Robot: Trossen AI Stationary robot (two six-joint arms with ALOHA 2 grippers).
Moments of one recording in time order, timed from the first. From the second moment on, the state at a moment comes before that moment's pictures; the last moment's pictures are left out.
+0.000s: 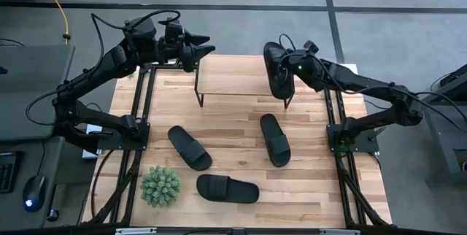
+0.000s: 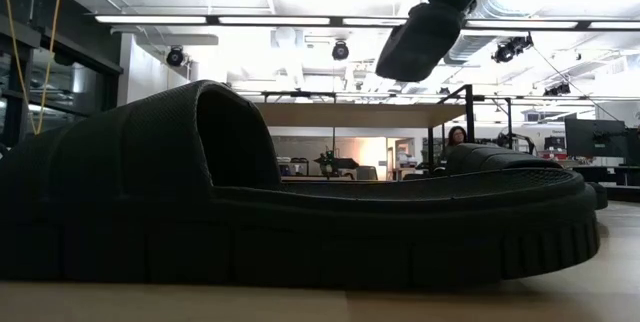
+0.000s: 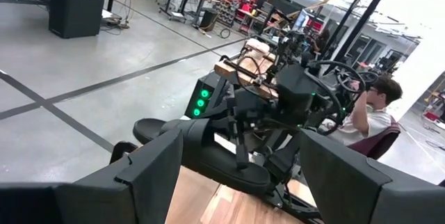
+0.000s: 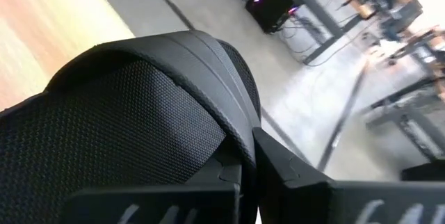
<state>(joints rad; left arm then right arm) 0.60 1.22 1.48 -0.35 0.17 -0.36 -0.41 1.24 1.15 -0.51 0.64 -0.21</state>
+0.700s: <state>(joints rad) 0.60 1.22 1.48 -0.35 0.17 -0.37 -0.53 1.27 1.05 -0.44 0.52 -0.27</state>
